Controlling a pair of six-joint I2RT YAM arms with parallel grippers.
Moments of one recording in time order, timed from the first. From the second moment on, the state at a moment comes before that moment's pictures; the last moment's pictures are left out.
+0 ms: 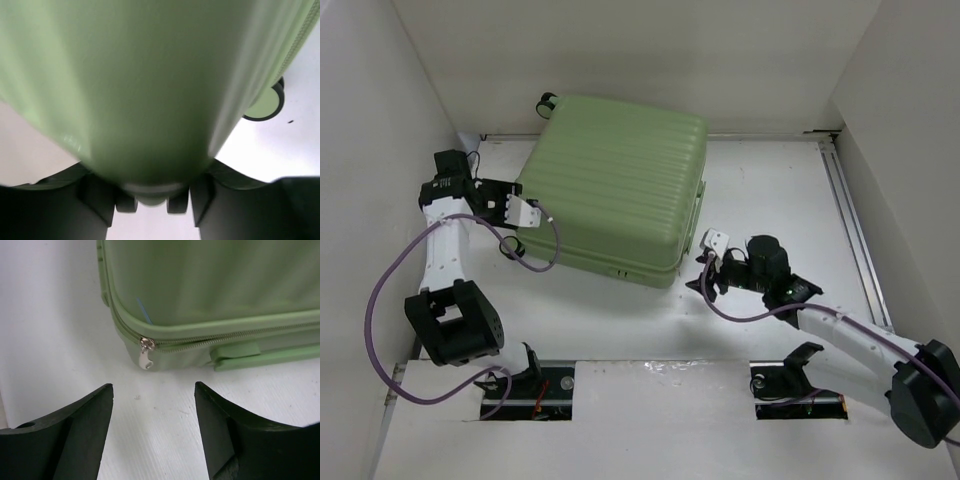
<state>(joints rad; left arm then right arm) 0.28 1.47 1.36 -0.98 0.49 2.00 0.59 0.99 0.47 0.11 -0.47 -0.28</state>
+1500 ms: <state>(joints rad) 0.27 1.46 1.32 -0.88 0.47 1.96 0.73 1.16 0.44 0.37 -0.25 -0.13</state>
